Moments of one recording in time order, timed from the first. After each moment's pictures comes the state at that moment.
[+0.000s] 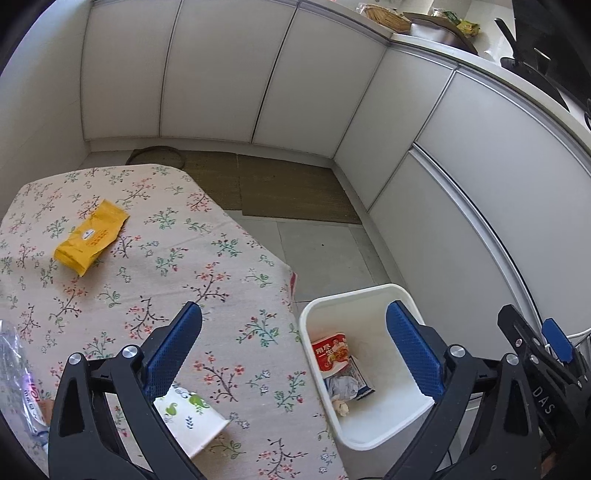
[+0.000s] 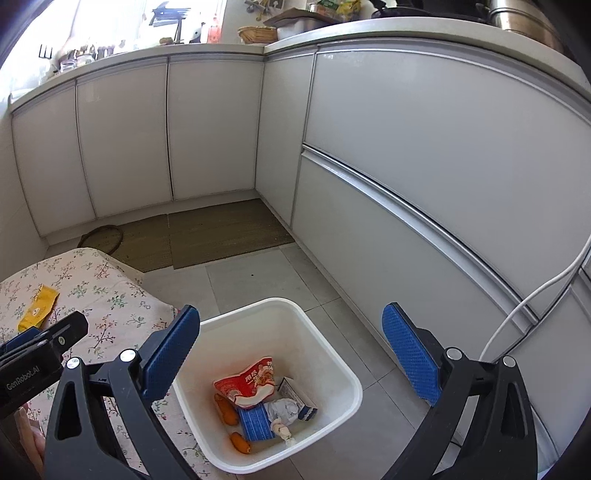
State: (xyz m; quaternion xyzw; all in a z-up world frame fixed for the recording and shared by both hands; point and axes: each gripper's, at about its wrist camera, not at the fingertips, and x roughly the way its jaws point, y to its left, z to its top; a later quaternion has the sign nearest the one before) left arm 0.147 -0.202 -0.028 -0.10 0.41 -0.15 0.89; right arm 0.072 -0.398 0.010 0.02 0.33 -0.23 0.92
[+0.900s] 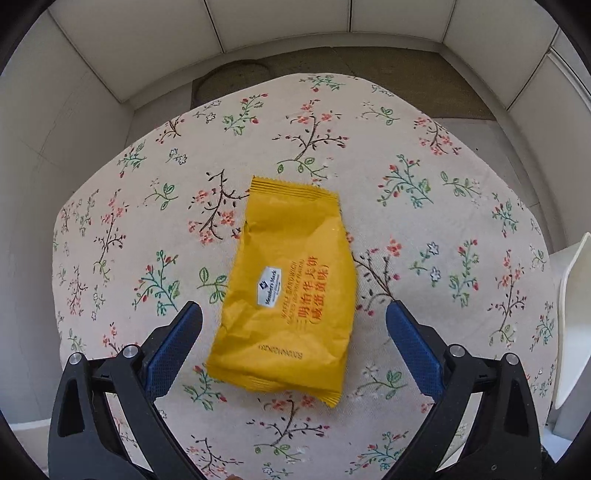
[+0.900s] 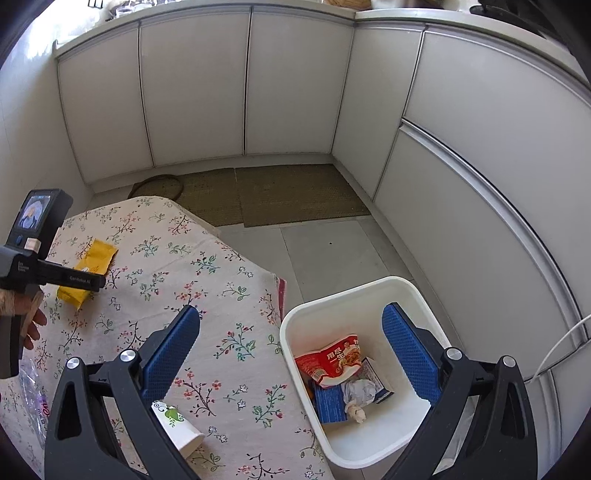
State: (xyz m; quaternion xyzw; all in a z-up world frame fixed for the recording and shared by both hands) left arm 0.333 -0.036 -0.136 0.09 0.61 -0.06 0.79; right arm 0.145 -0.289 -0.031 0.00 0.41 -0.13 0.90
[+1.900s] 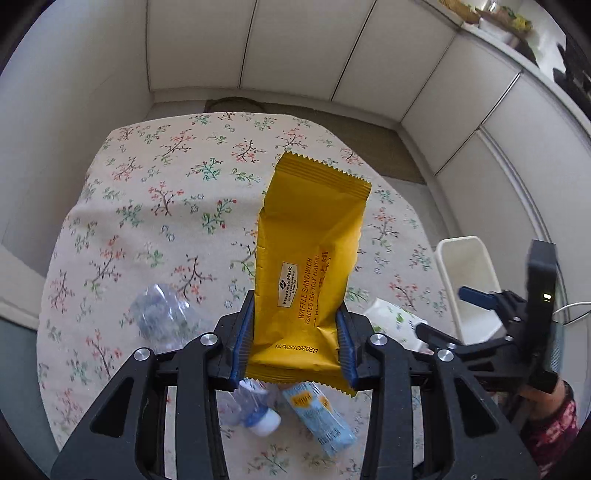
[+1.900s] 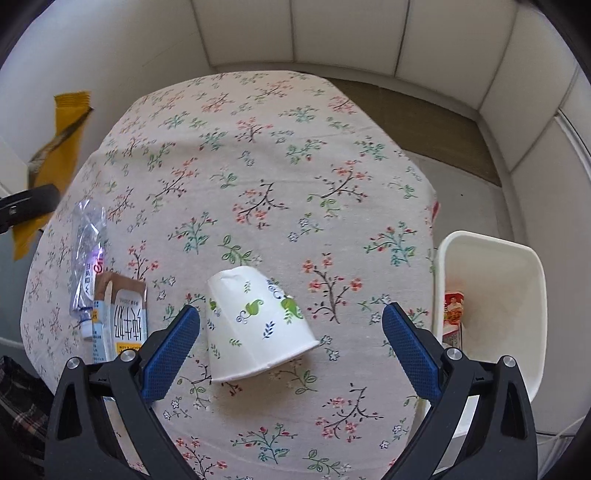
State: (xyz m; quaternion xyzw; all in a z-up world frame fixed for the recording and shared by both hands) left arm 0.088 0.026 -0.024 -0.10 0.50 -0.11 0.85; right arm 0.126 -0.208 -0.100 -0.06 0.56 0.13 0.82
